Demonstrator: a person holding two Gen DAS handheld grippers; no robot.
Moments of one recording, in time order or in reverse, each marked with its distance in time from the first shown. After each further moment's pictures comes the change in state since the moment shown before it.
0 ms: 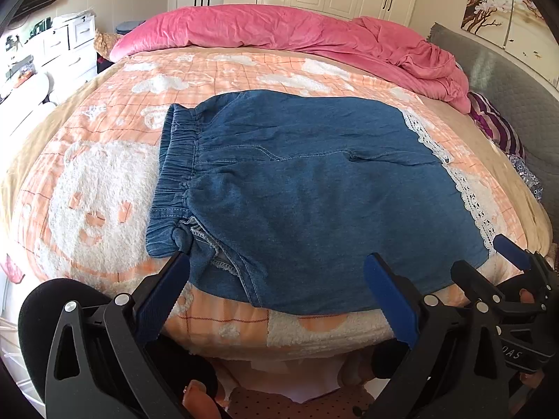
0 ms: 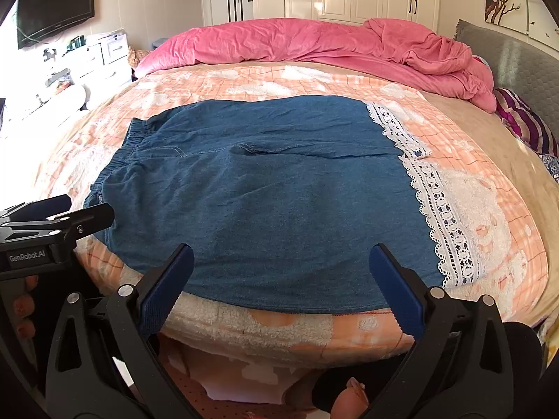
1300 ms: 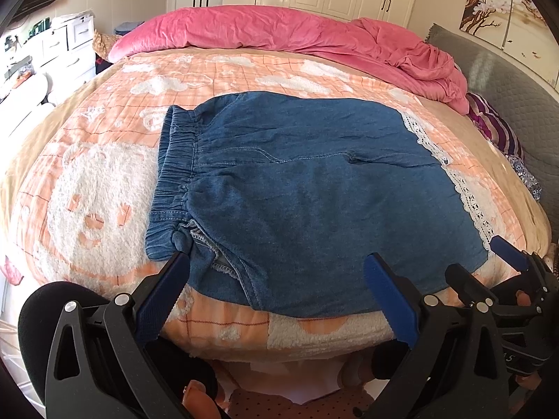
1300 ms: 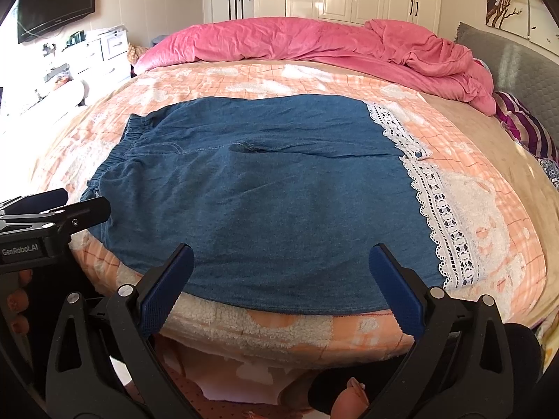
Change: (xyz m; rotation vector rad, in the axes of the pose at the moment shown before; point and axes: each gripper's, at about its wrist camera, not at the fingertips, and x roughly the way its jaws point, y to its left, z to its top) left arm 0.000 0.000 0.002 0.005 -0.005 -0.006; right arm 0.002 0.002 0.000 -0.018 0.003 -0.011
